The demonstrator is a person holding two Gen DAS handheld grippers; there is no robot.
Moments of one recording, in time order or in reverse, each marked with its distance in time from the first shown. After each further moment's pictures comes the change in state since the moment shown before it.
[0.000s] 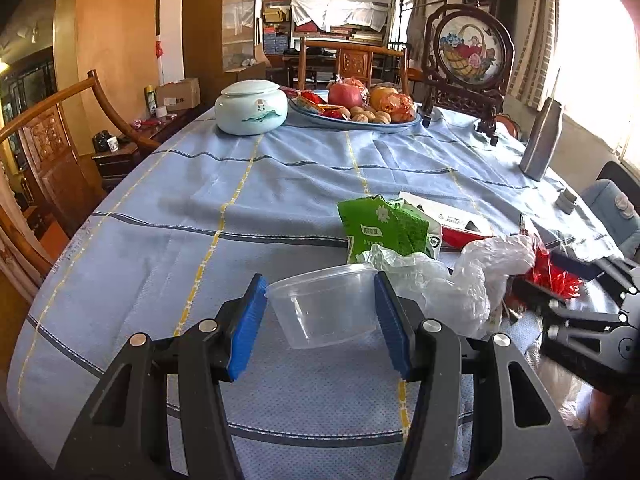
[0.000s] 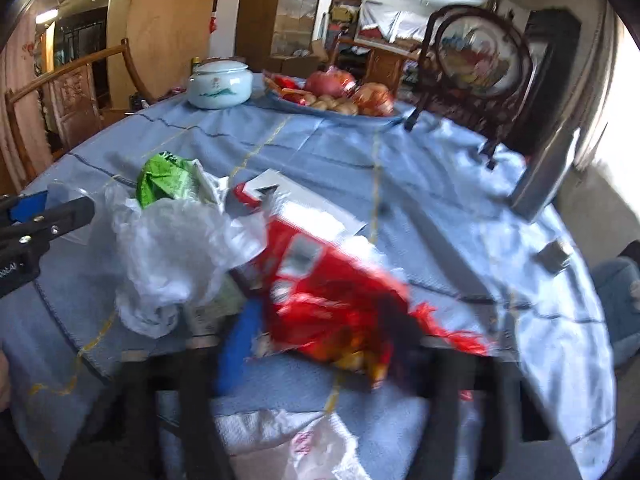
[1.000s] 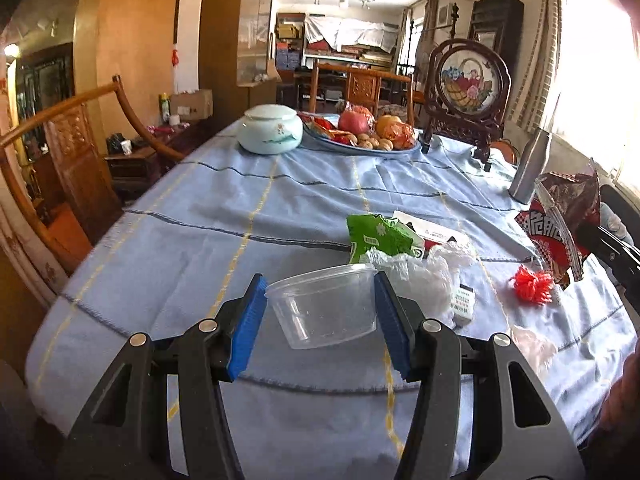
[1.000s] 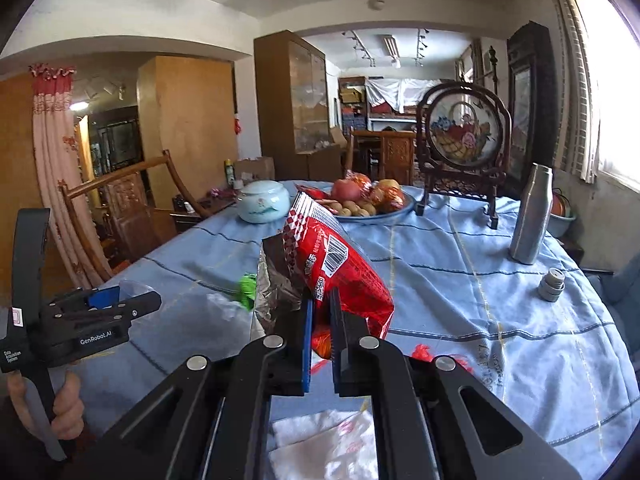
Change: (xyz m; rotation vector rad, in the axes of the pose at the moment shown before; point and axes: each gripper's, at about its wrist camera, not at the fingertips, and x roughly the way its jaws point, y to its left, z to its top) left arm -0.073 0.008 -0.012 -0.053 -0.076 0.018; right arm -0.126 -0.018 -0.012 0.110 -0.362 0.158
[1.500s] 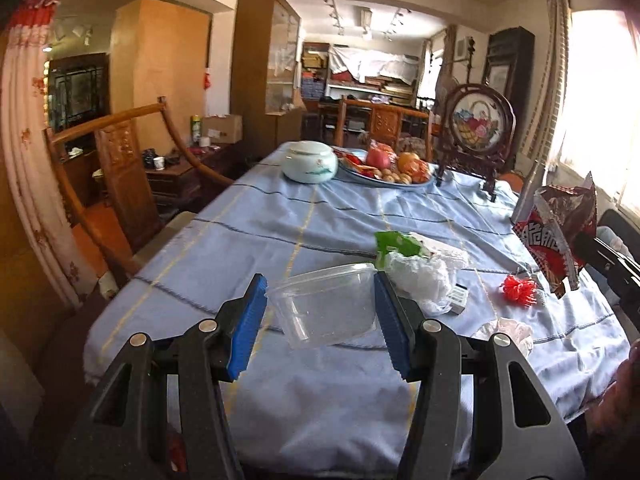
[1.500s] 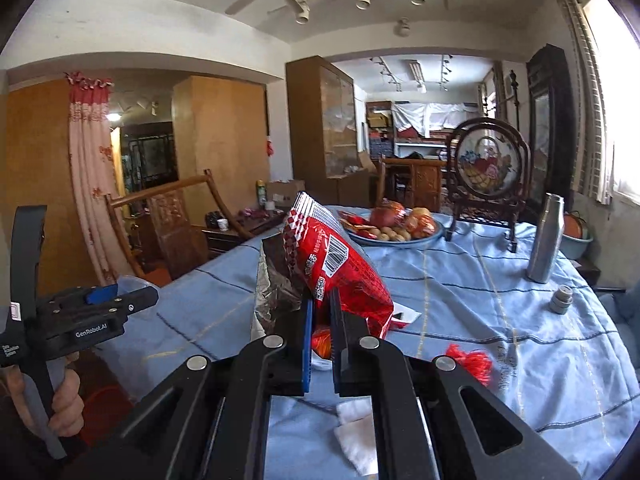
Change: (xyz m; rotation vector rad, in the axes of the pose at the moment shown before) left arm -0.097 0.029 -0.022 -0.056 -0.114 0.079; right arm -0.068 0.042 -0.005 -0.031 -0.091 0.103
